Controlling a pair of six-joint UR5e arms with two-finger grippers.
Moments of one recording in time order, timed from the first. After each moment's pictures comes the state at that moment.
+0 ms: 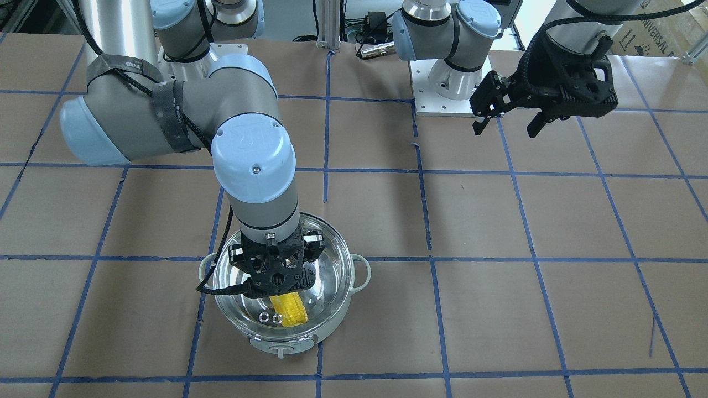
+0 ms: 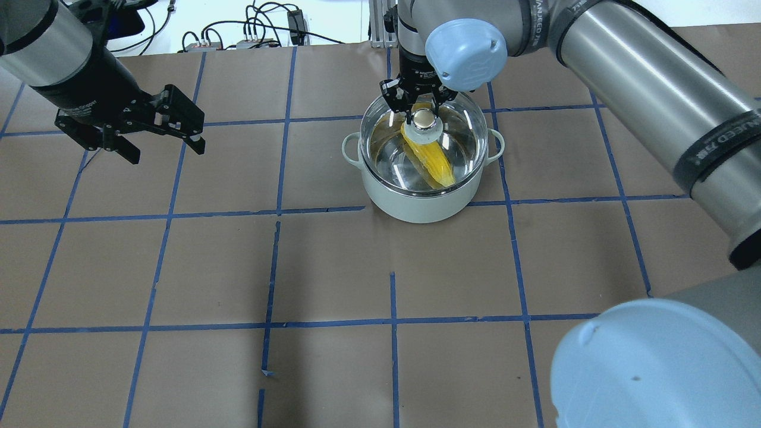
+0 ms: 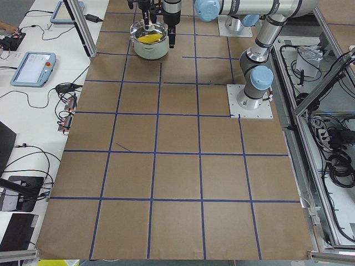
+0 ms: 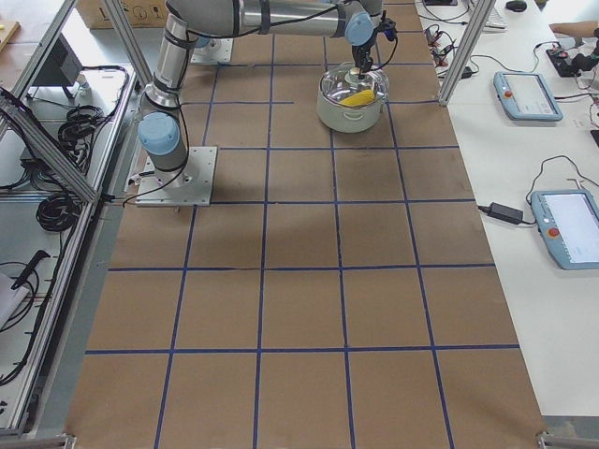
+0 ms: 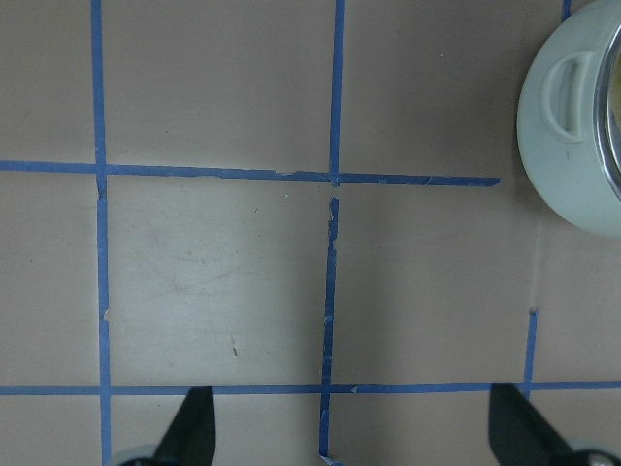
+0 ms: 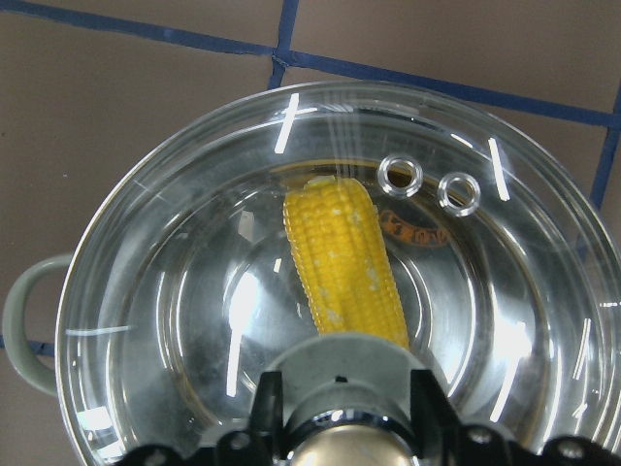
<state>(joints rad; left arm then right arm) -1.44 -1.49 -1.61 -1.60 1.48 0.08 1.84 -1.05 1.25 -1.80 -1.58 0.07</state>
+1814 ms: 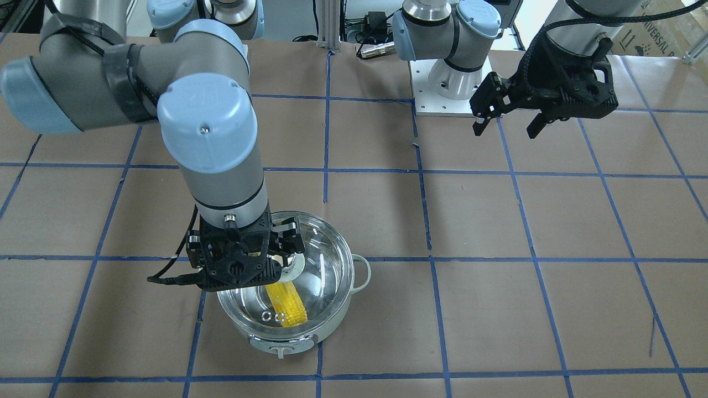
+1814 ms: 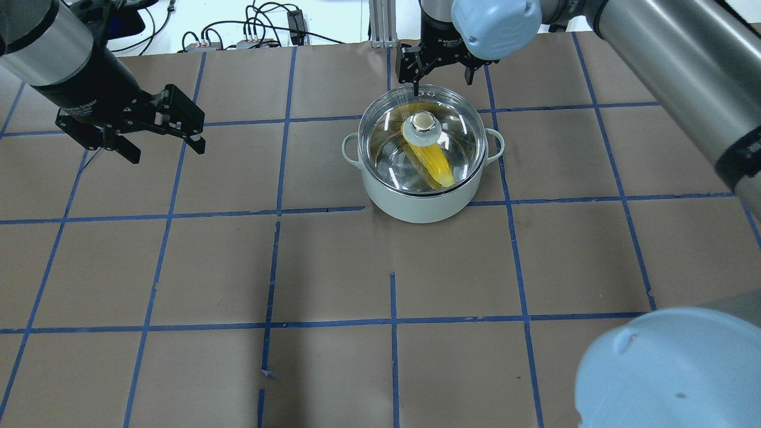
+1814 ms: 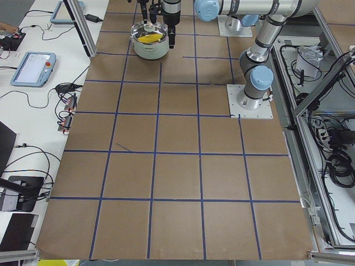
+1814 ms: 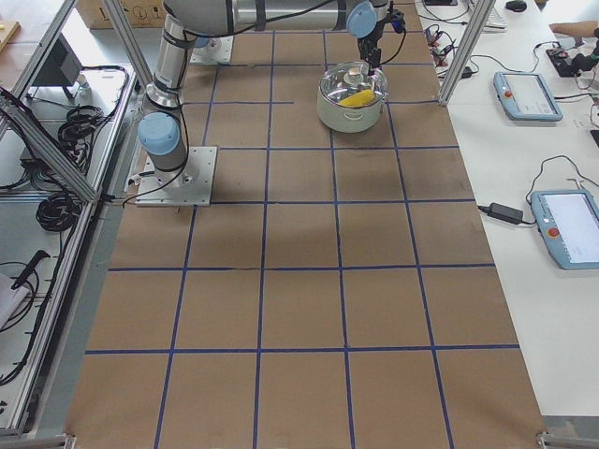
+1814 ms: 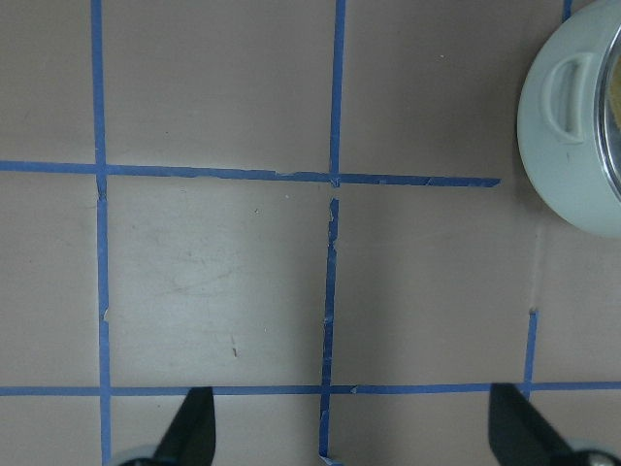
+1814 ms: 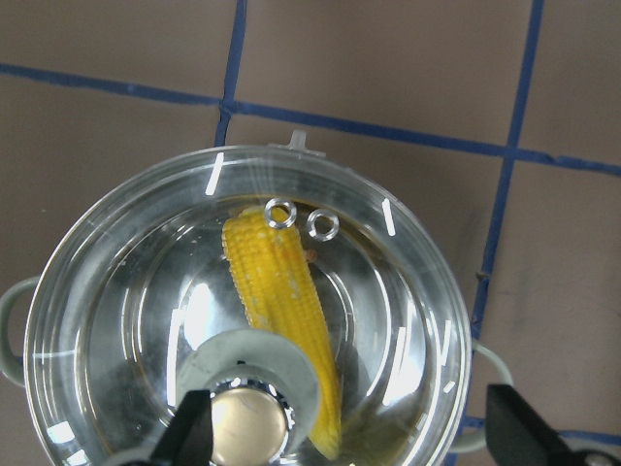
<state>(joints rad) -1.44 -1.50 -1.61 -1.60 1.48 0.08 1.79 -1.12 1.20 -1.75 -1.63 0.05</state>
